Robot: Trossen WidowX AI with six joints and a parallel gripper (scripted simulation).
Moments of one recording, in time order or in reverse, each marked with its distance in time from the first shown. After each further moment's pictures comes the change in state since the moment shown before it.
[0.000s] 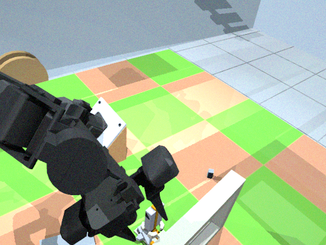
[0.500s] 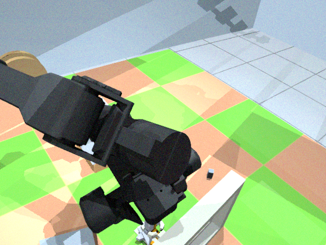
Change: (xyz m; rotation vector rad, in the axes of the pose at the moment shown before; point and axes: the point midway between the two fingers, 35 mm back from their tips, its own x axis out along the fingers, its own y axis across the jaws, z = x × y) arm 0.013 0.020 -0.032 -0.197 0.283 -0.202
